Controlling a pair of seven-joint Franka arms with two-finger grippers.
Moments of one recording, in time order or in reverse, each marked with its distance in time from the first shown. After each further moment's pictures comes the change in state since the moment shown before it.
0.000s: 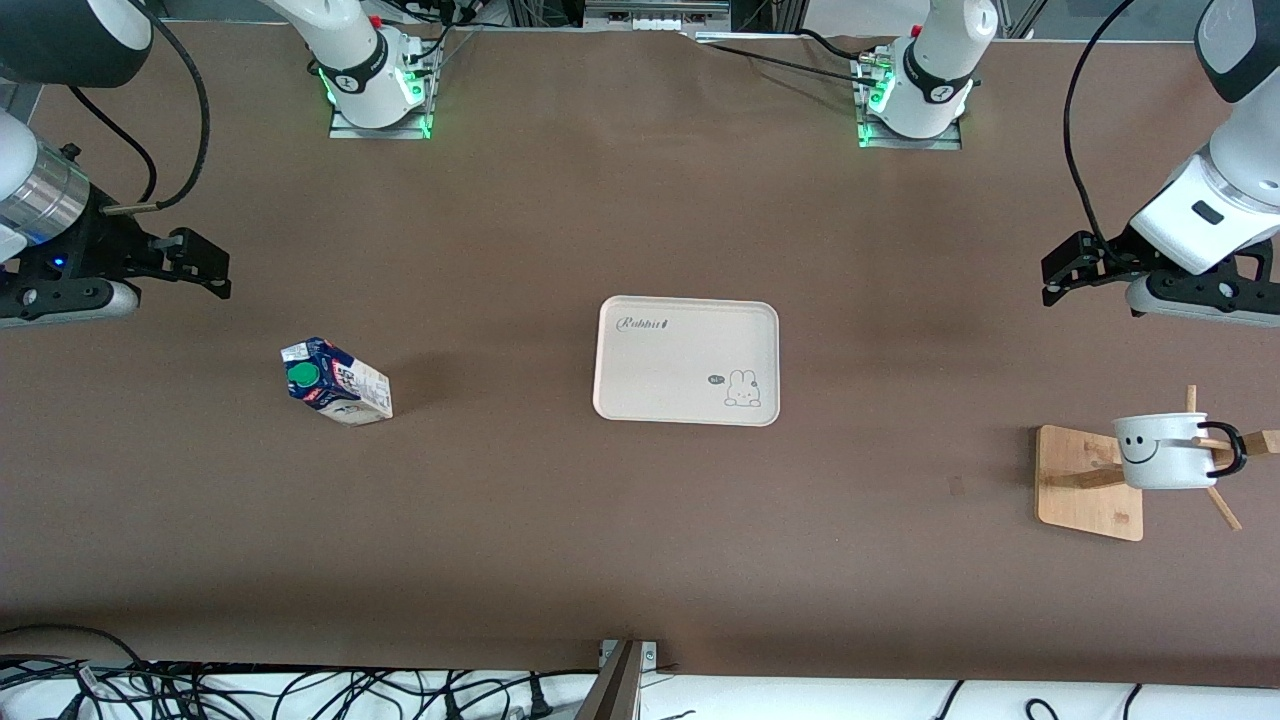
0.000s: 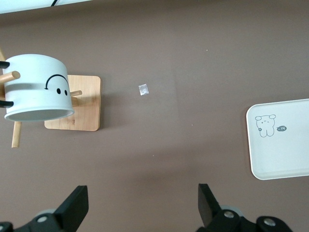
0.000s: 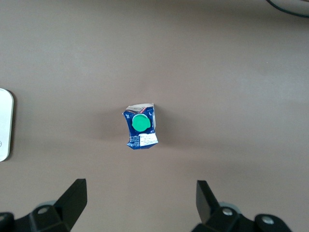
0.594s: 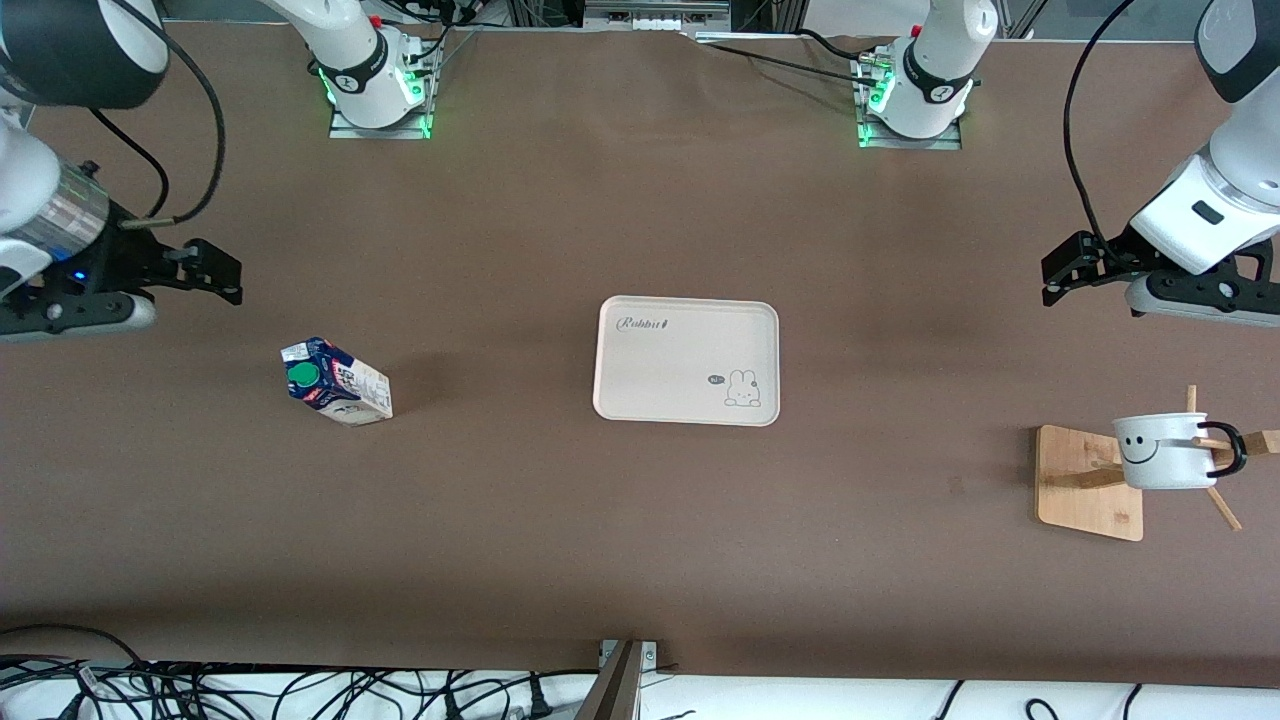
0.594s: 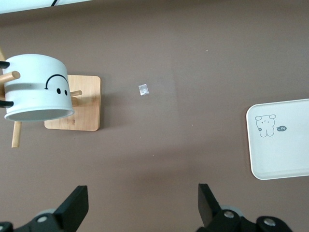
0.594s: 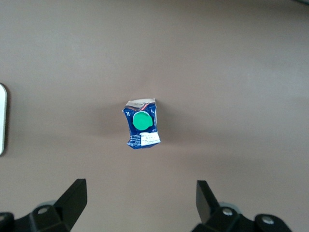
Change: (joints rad) left arm 0.000 0.000 0.000 0.000 0.000 0.000 0.000; right arm 0.006 0.051 0.005 -0.010 0.000 0.000 -0.002
